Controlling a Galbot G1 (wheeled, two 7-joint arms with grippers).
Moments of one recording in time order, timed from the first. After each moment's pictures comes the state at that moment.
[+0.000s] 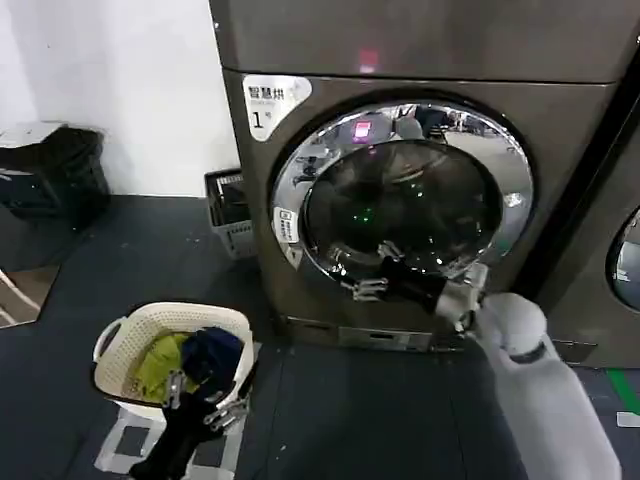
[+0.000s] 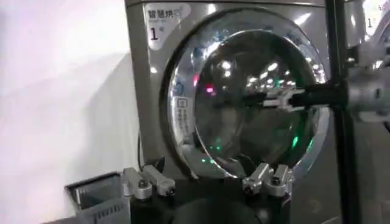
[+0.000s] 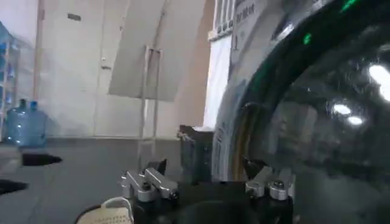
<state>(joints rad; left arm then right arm) 1.83 -1.45 -0.64 -2.38 -0.07 -0.04 0.37 -0.71 1.19 0.30 1.64 0.39 -0.20 -0.80</state>
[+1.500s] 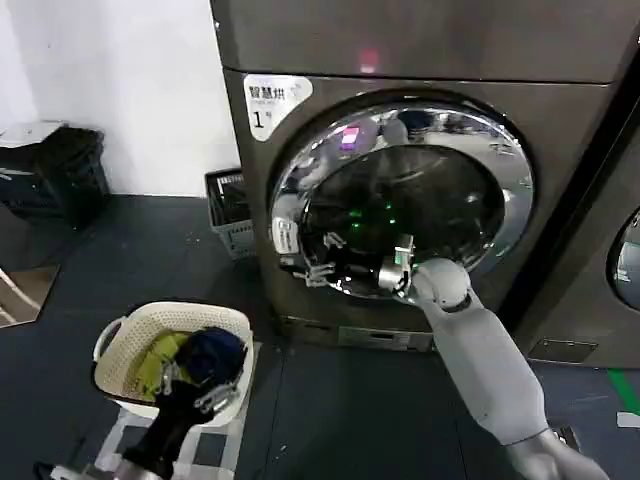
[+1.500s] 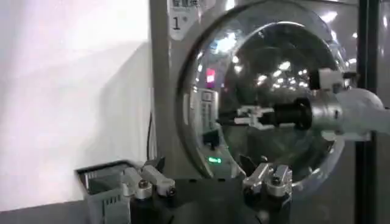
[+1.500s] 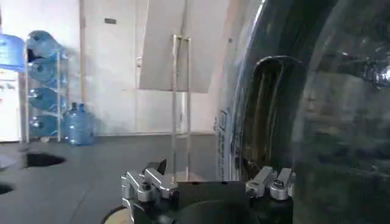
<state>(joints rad) 1.69 -1.37 -0.73 -2.29 -0.31 0.03 0.35 -0.59 1.18 0.18 1.54 0.46 -0.23 -1.01</state>
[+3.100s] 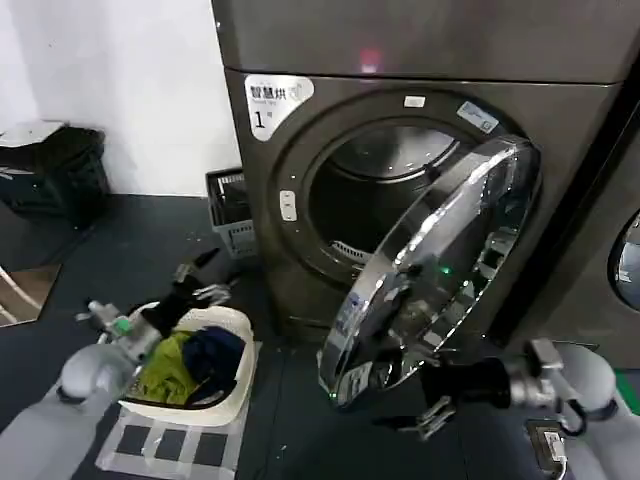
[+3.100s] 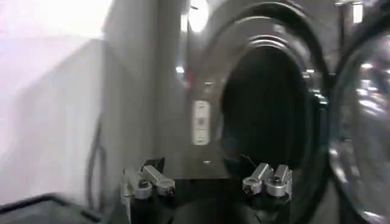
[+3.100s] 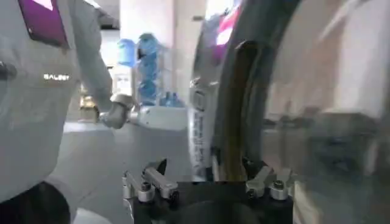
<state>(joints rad) 0.85 -0.78 -0.13 -1.66 -0.88 -0.13 0.51 -1.26 0.98 0.85 1.88 0.66 -0.15 -1.40</state>
